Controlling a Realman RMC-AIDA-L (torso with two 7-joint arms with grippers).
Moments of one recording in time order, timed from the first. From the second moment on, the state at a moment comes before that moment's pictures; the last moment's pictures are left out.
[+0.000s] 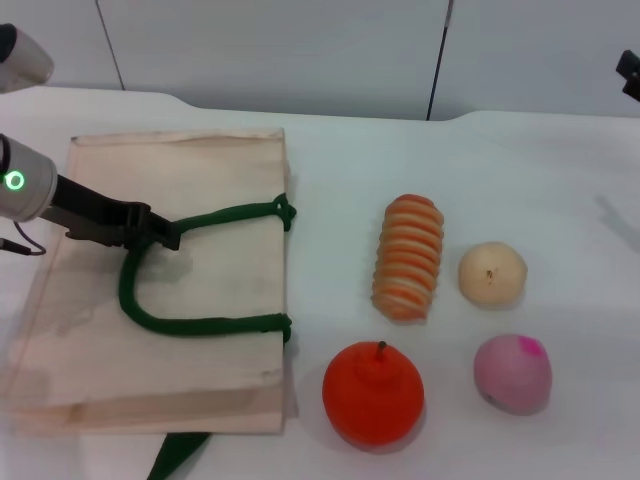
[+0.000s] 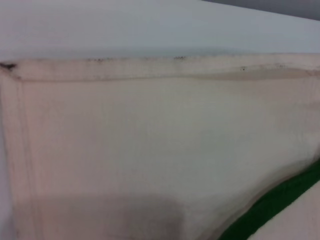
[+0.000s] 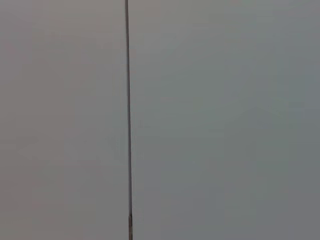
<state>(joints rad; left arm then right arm) -0.78 -1.97 0.61 0.74 -0.40 -1.36 0.61 0.75 2.02 0.38 -0.37 -2.23 -1.25 0.82</state>
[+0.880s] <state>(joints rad) -0.79 -1.97 0.62 0.73 -0.37 -1.33 0.61 0.74 2.02 0.38 -0.36 -2.21 -1.25 0.82</state>
